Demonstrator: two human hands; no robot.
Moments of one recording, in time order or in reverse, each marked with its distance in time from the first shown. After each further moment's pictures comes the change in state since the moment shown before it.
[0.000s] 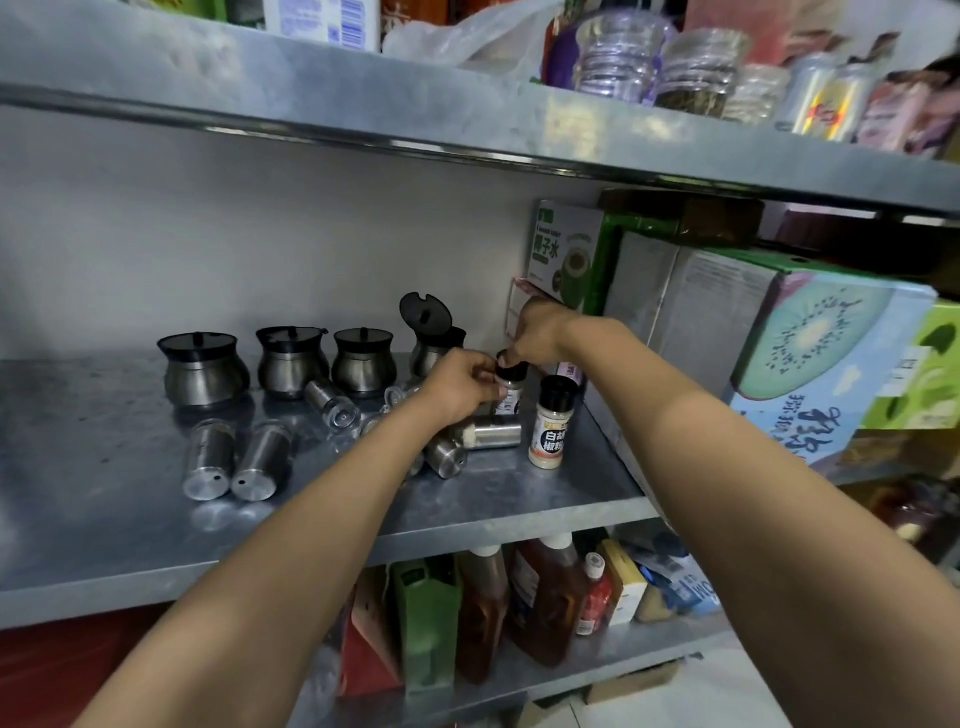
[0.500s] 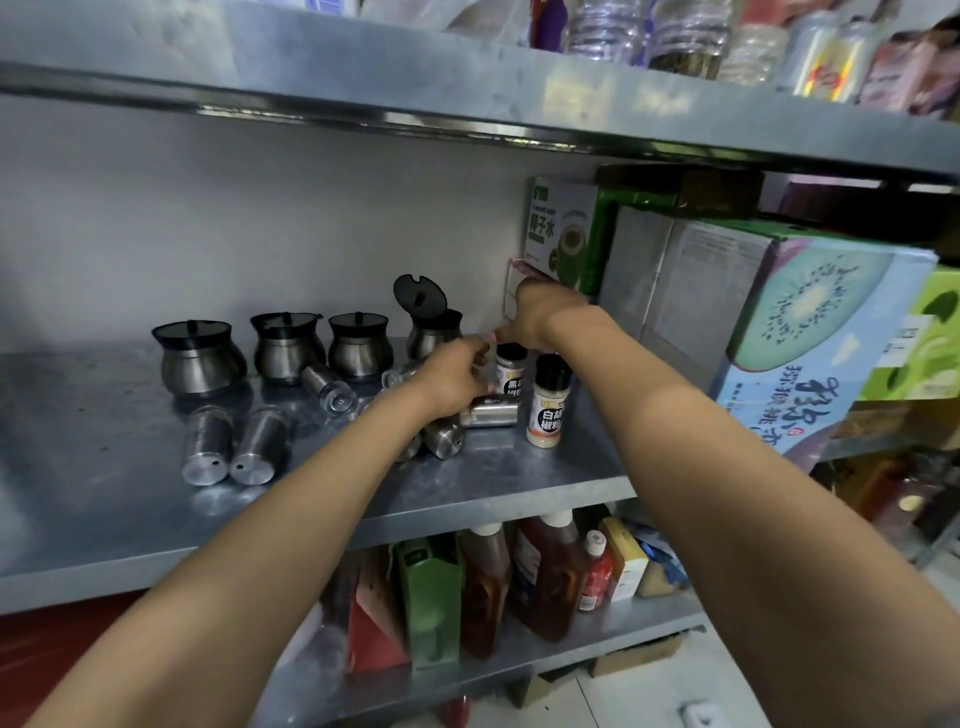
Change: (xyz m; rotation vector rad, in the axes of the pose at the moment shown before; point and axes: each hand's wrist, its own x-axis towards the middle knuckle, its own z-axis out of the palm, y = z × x) left_hand -0.010 0.000 -0.003 0.352 -0.055 0.111; right_hand -0.002 -0.001 0.006 -0.132 0.132 0.022
